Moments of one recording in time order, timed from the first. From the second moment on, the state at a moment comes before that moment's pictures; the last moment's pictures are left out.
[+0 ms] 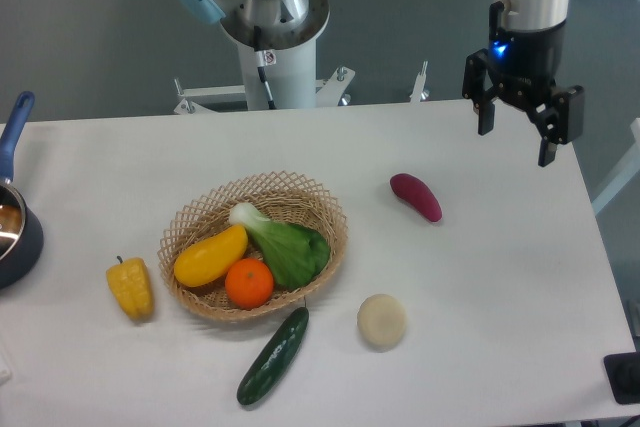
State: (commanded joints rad) arm 2.80 -1.70 -1.52 -1.10 1.38 1.70
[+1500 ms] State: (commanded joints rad) arm 2.71 -1.67 -1.69 -1.06 1.38 1.34
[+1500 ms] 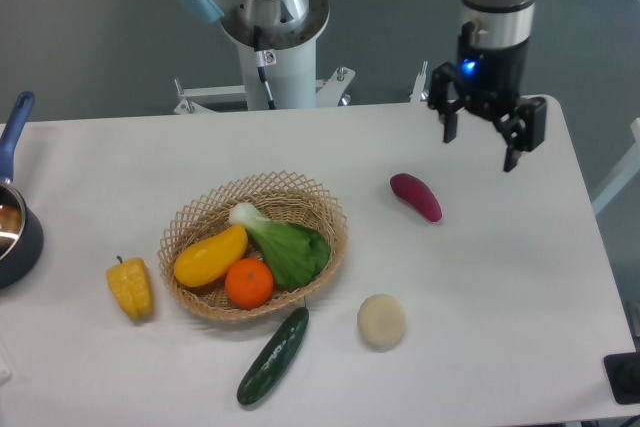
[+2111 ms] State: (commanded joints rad) arm 2.51 -1.75 -1.72 -1.01 1.39 1.00
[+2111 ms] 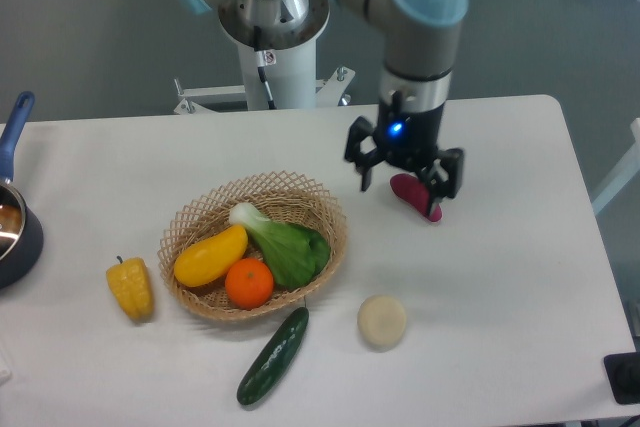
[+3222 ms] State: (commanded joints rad) arm 2.26 -1.81 -1.89 -1.00 1.41 0.75
